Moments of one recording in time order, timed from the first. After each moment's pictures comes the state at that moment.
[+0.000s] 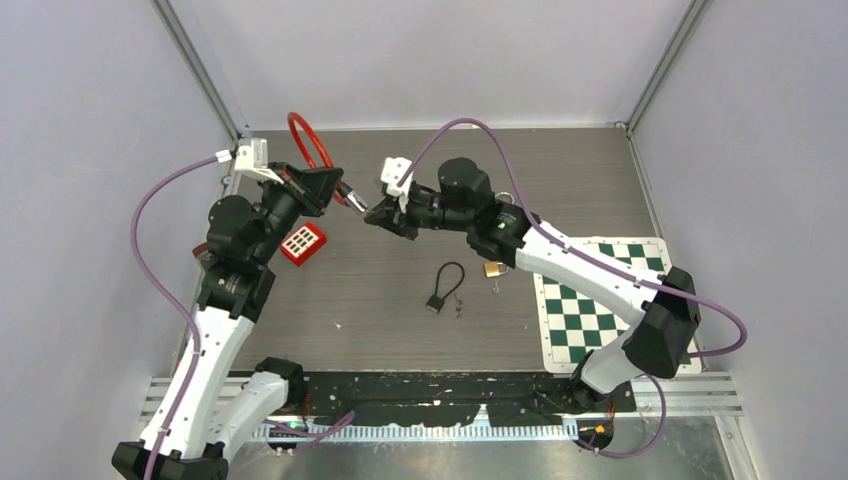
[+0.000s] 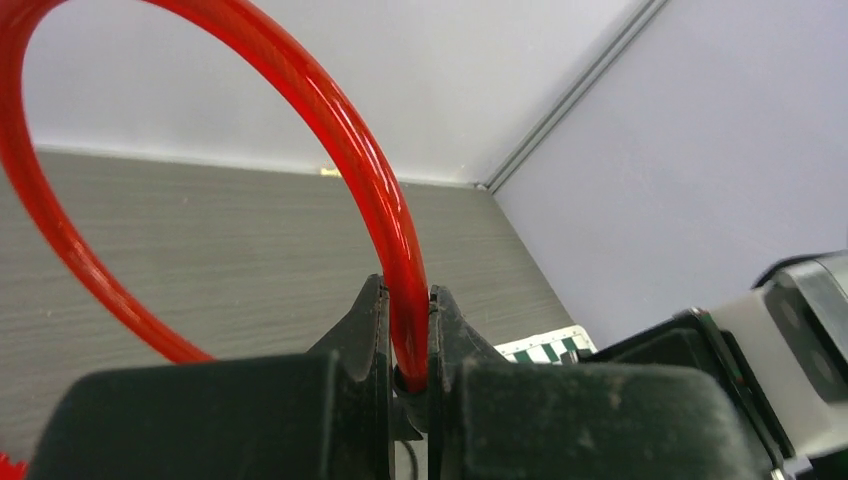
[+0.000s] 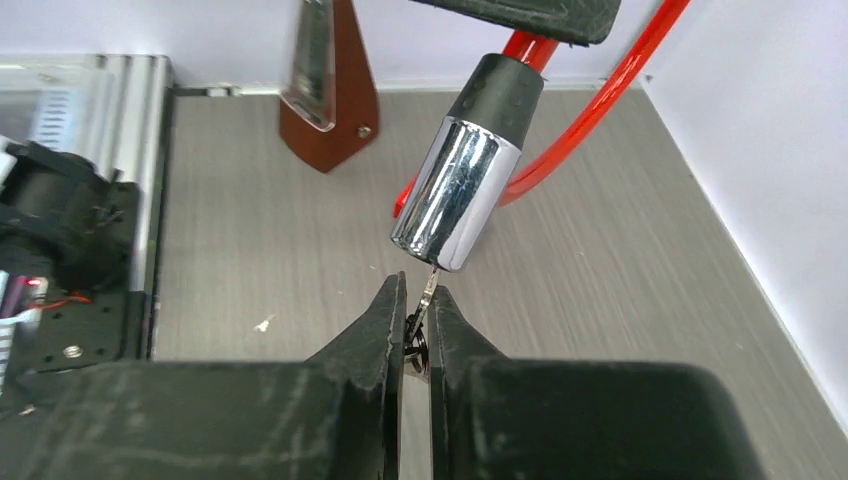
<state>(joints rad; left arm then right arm) -0.23 0.83 0.96 -0.01 0.19 -0.56 0.93 1.51 1.37 -0.05 -0.36 -0.28</state>
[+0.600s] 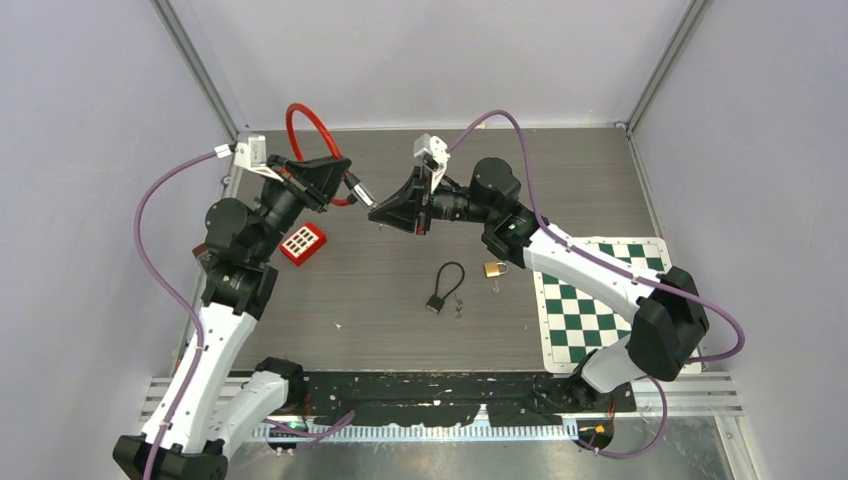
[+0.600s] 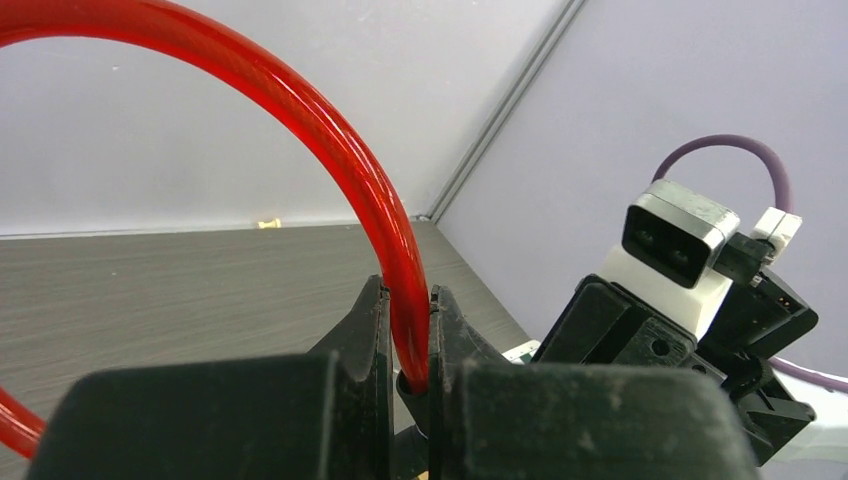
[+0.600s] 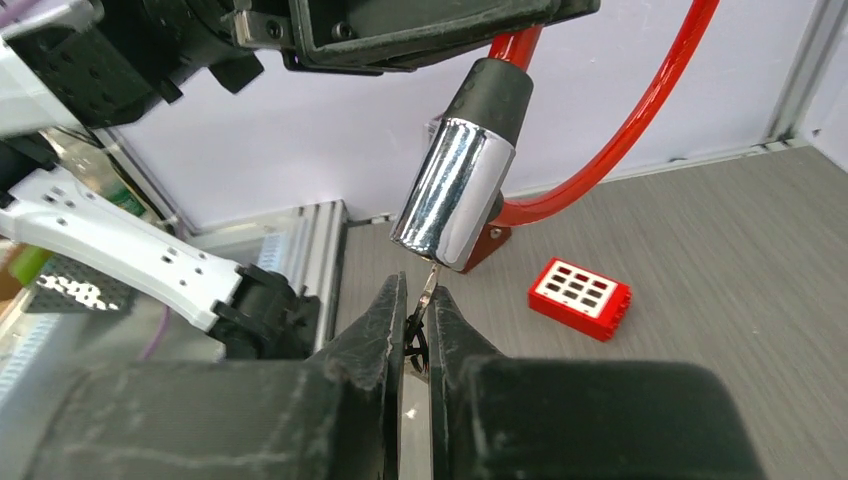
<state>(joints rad) -0.24 0.84 0.94 0.18 0.29 -0.59 0.79 1.48 1.19 0.44 -0.72 0.28</state>
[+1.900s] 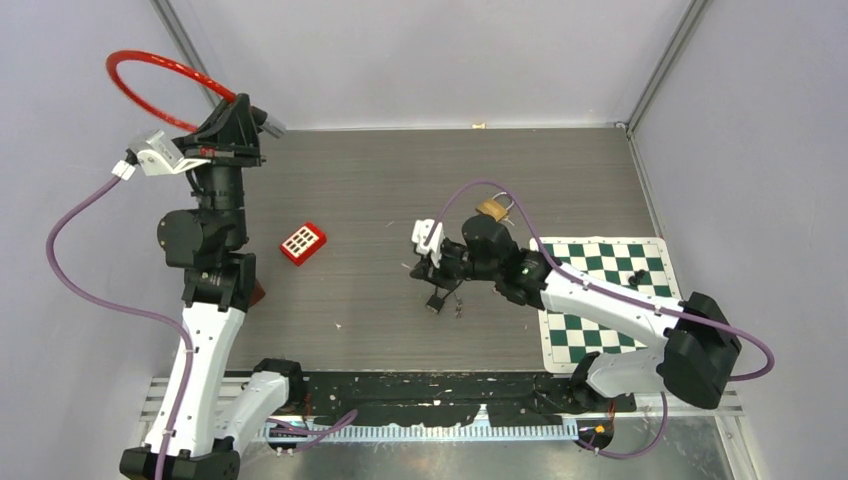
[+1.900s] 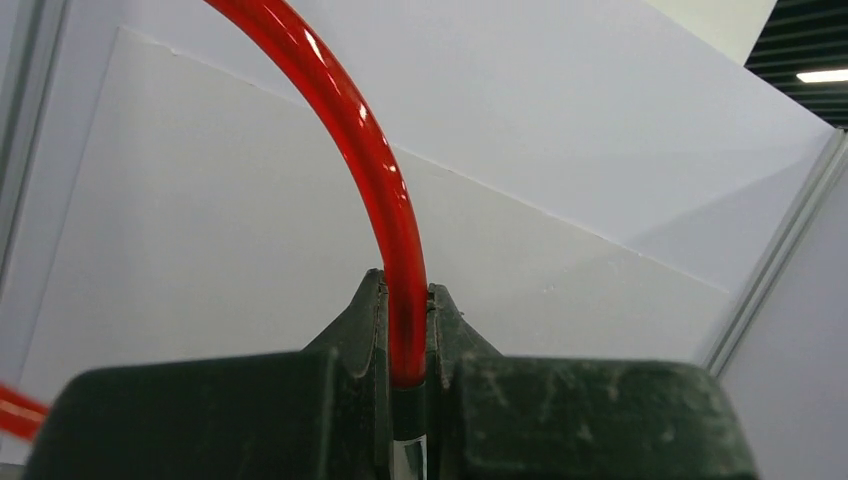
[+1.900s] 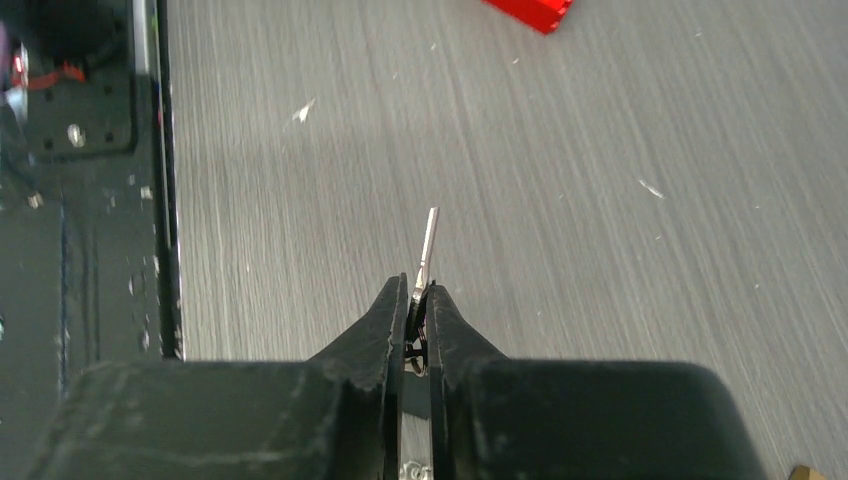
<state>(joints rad) -0.13 0.87 1.06 0.47 -0.13 -0.39 0.90 1.28 0.85 0.00 -0.38 -0.31</state>
